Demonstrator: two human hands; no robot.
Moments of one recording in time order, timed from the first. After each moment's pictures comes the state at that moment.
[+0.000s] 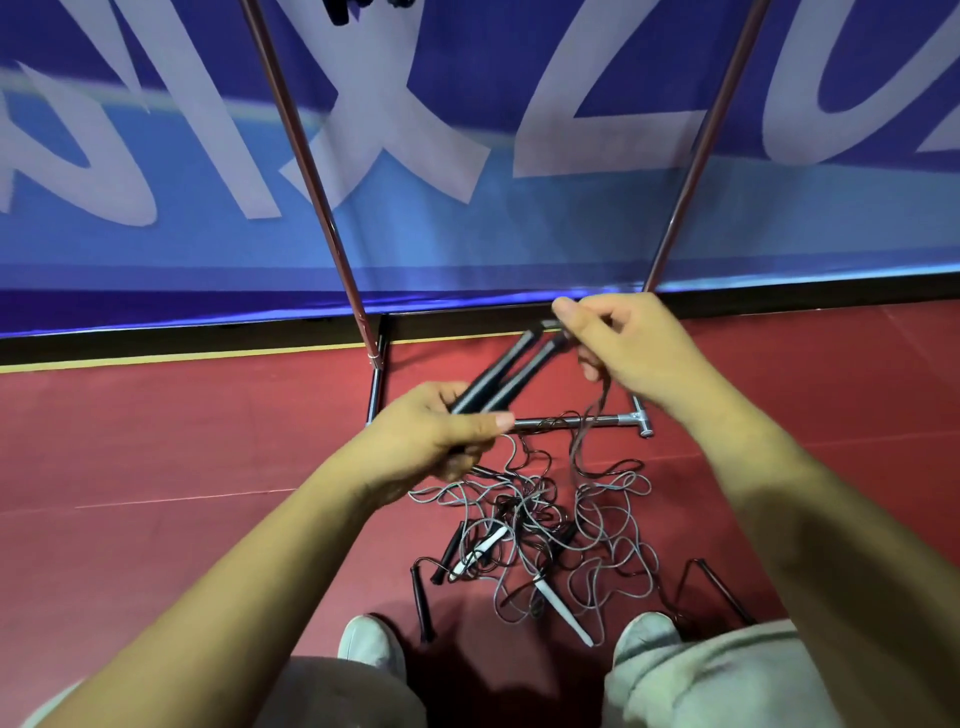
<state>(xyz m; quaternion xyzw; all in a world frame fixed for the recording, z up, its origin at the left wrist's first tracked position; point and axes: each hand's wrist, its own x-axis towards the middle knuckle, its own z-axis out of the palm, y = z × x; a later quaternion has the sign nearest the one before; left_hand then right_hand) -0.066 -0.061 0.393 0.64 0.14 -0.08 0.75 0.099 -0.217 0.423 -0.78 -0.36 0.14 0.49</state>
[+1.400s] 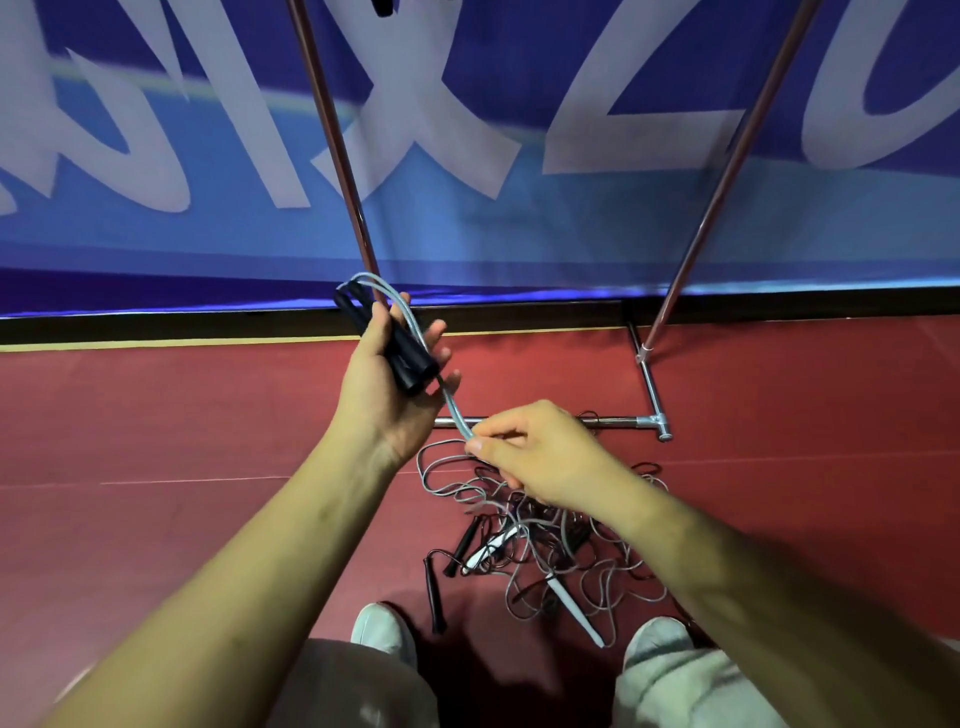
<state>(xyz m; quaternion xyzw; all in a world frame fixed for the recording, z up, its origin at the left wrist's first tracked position) -0.055 -0.022 0.392 0.30 0.31 0.21 0.88 0.003 -0.185 0.385 -0.75 -0.35 0.36 0.43</state>
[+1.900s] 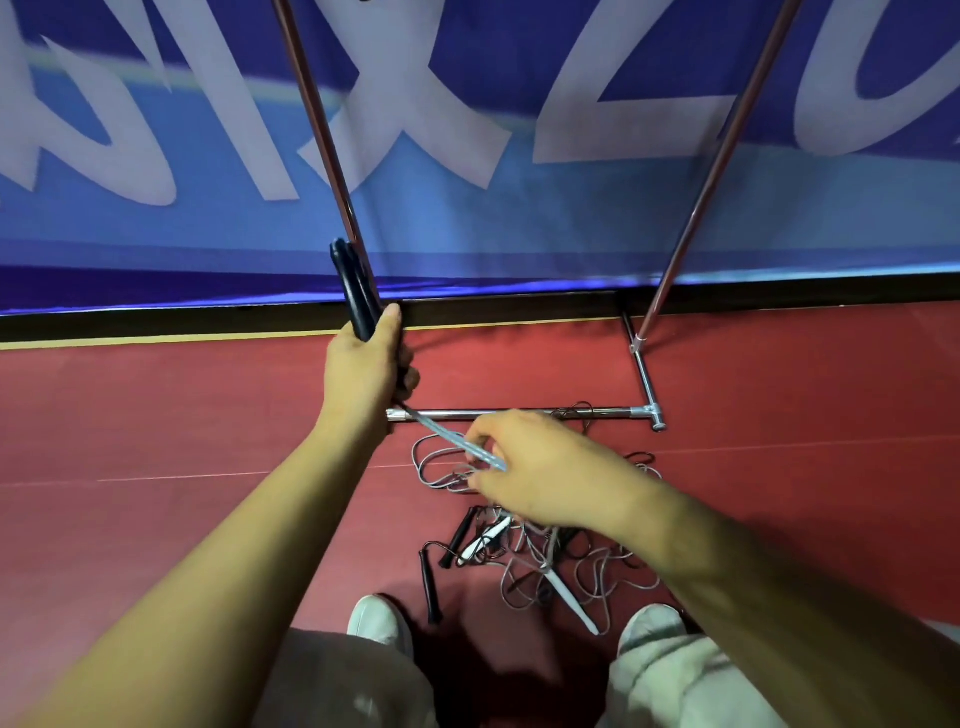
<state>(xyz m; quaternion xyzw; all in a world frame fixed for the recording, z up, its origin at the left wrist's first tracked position) -0.053 -0.018 0.385 0.55 0.39 0.28 0.68 -0.007 -0.193 0.415 -0.80 -0.46 0.31 0.22</state>
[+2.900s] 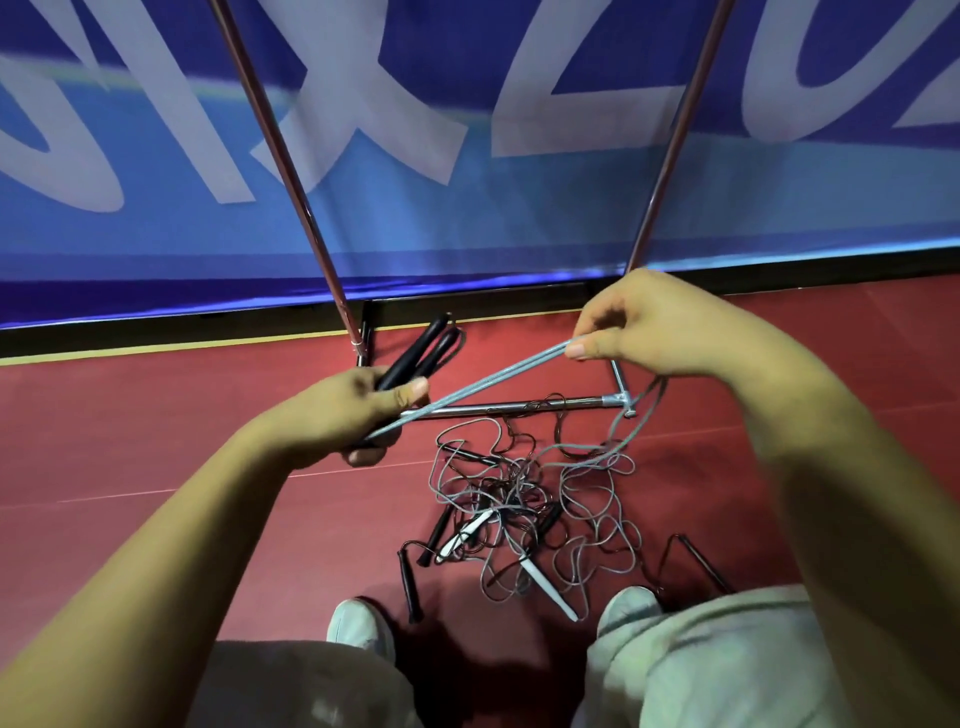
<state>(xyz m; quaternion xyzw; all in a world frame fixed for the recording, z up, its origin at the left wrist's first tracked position) -0.076 -0.014 0.385 0.76 0.19 -0.14 0.61 0.111 -0.252 0.462 -0.86 -0.42 0.20 0.22</state>
